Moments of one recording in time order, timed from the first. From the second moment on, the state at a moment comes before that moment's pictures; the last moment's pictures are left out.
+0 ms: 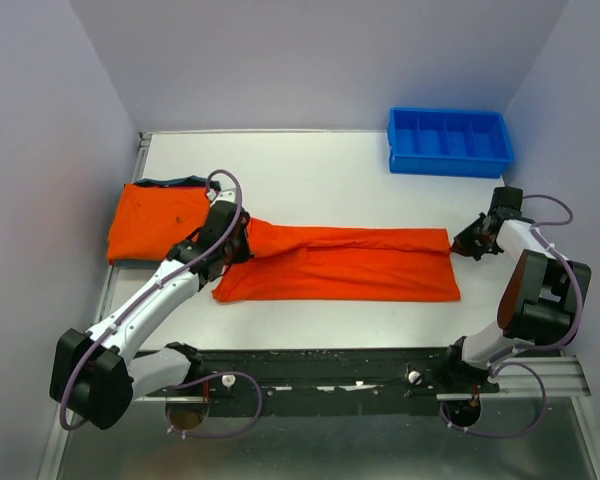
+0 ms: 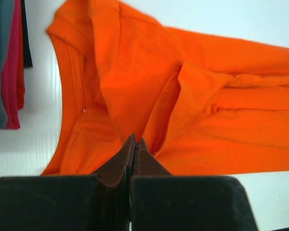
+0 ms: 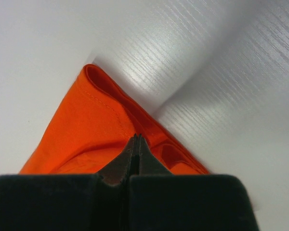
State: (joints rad) left arm -0.46 1.14 0.85 -0.46 -0.17 -0.53; right arm -0.31 1.56 0.93 -0.48 -0.13 0.63
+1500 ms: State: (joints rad) left arm -0.57 0.98 0.58 -0.44 -0.34 -0.83; right arm -0.31 1.50 0.85 -0.44 -0.06 0.68
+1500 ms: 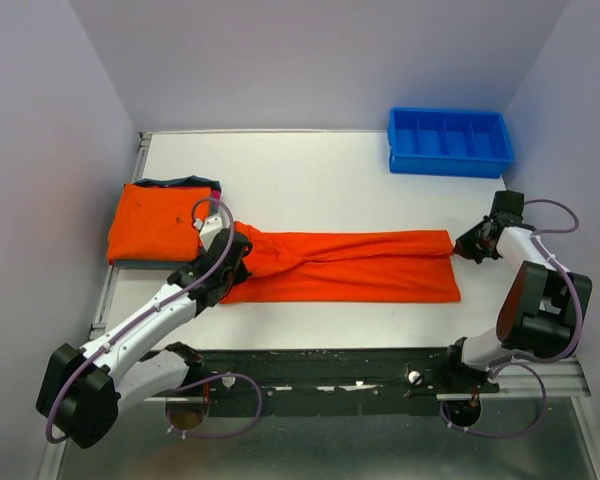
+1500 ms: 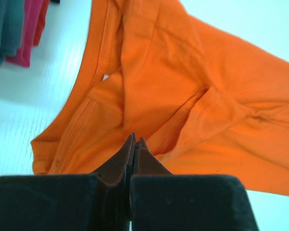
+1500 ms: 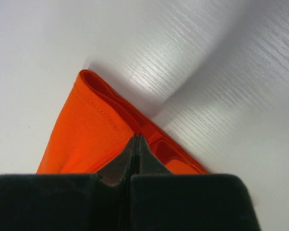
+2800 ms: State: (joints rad) left arm -0.65 0.96 0.45 -0.39 -0.22 -0.90; right arm -0.07 1.29 0.79 -0.28 -0.22 0.58
